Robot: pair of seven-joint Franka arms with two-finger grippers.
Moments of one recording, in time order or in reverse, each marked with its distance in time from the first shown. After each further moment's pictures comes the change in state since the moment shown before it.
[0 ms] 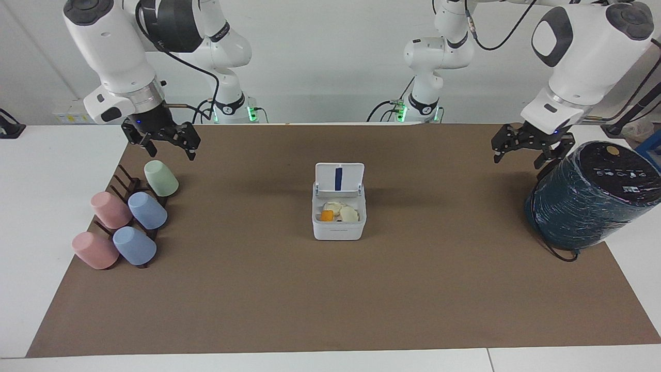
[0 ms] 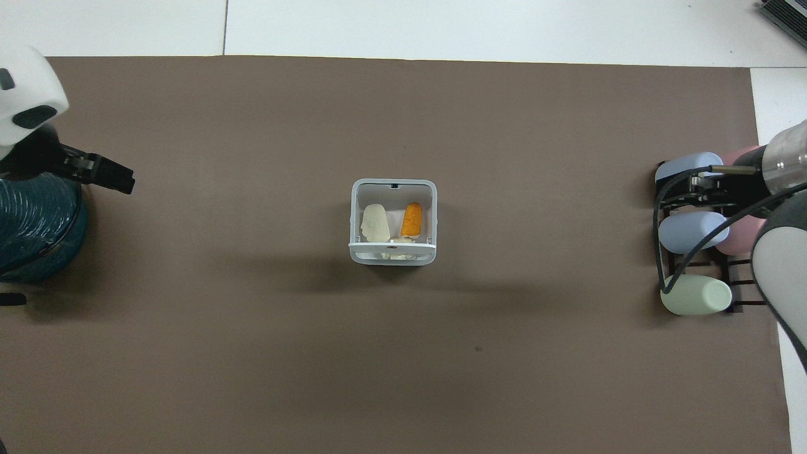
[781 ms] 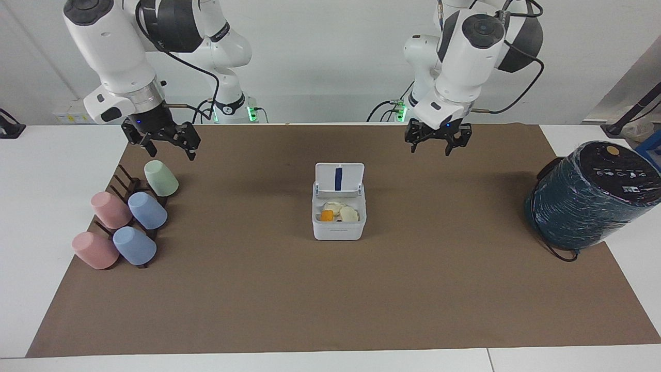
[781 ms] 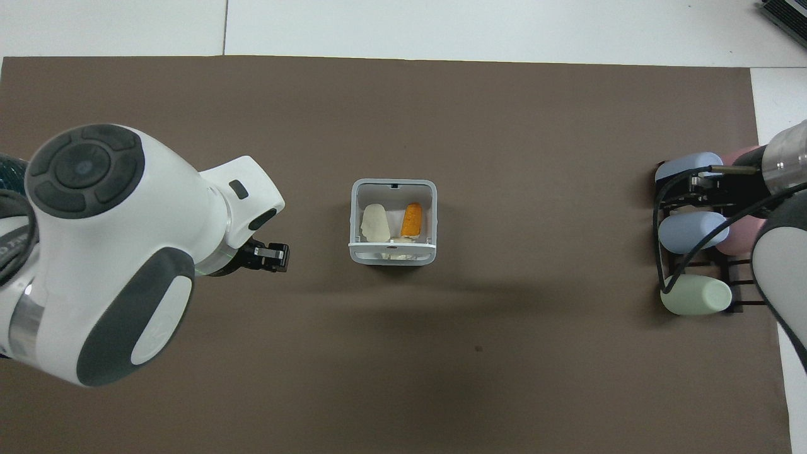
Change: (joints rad) left arm -0.330 -0.159 -0.010 -0.315 -0.019 0.089 -0.453; right arm 0.000 0.000 0.000 0.000 0.000 0.000 0.000
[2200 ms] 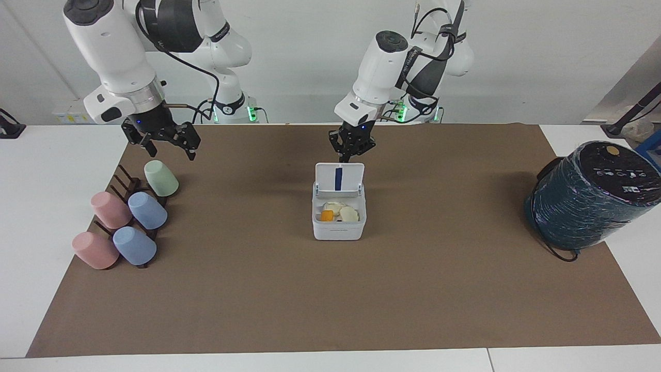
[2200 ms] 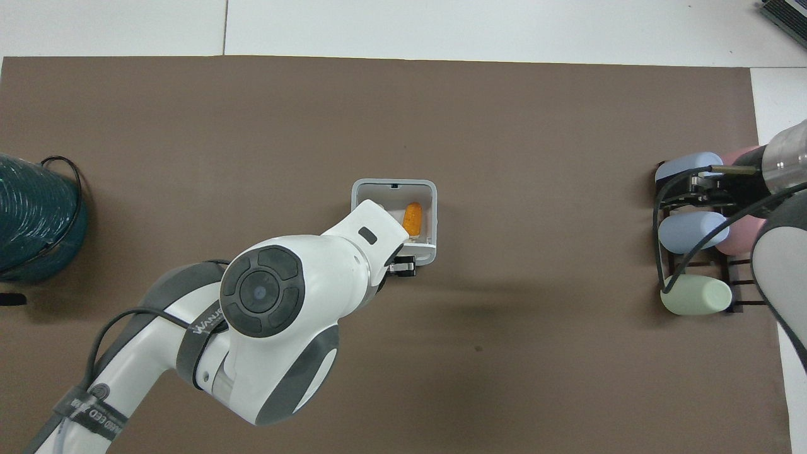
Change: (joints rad) left arm -0.235 0.059 0.007 -0.185 -0.157 0.595 -0.308; right arm 0.000 0.000 0.000 0.000 0.000 0.000 0.000
